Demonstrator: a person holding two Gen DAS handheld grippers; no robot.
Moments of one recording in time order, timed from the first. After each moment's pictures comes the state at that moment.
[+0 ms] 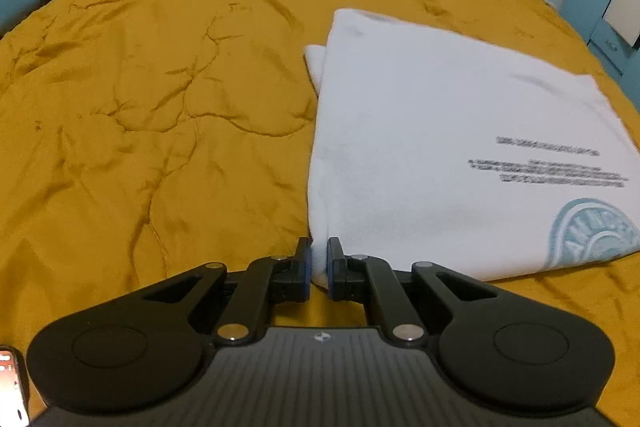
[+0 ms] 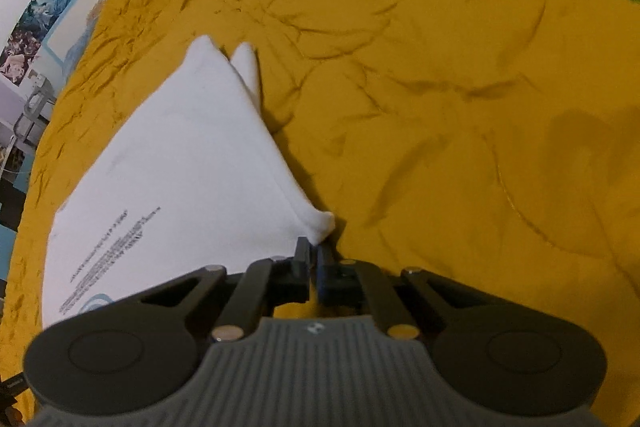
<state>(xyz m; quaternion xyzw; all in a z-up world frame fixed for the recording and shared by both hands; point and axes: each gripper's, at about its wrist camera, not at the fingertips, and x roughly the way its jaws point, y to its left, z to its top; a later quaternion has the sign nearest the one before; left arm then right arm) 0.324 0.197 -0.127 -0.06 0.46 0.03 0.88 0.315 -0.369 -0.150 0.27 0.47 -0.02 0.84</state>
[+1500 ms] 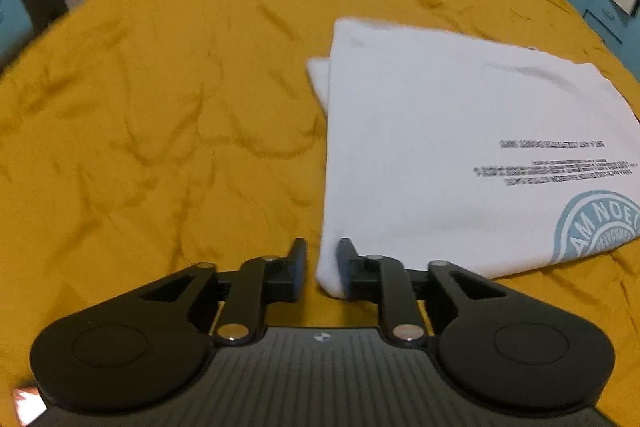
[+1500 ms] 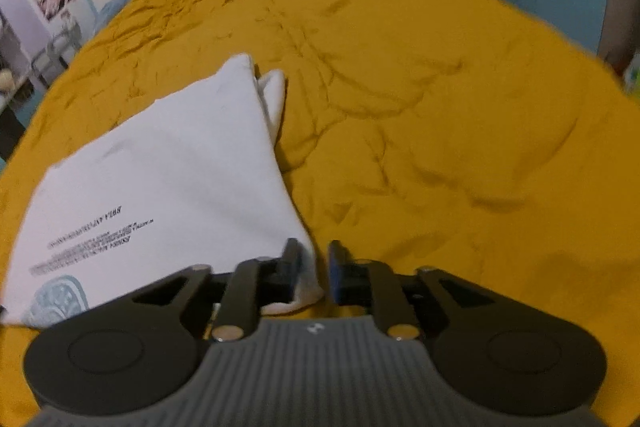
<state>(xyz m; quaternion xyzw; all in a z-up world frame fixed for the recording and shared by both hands) 0.322 0.199 -0.098 -0.01 0.47 0.02 0.88 0.347 -0.366 -0.114 0.11 0.43 0.01 0.90</state>
